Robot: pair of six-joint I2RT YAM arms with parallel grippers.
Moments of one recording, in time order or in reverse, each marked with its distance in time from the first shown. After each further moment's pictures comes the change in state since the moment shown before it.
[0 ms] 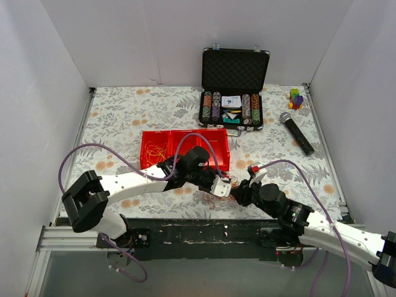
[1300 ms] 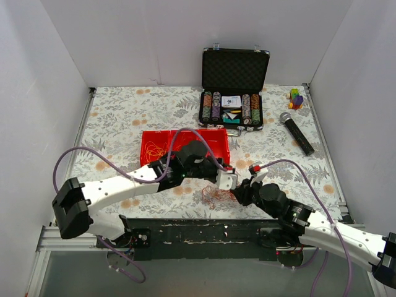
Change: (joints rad) left arm -0.058 -0.076 0.056 0.059 -0.214 0.029; right arm 0.000 -0.016 0.014 -0.024 0.017 0.017
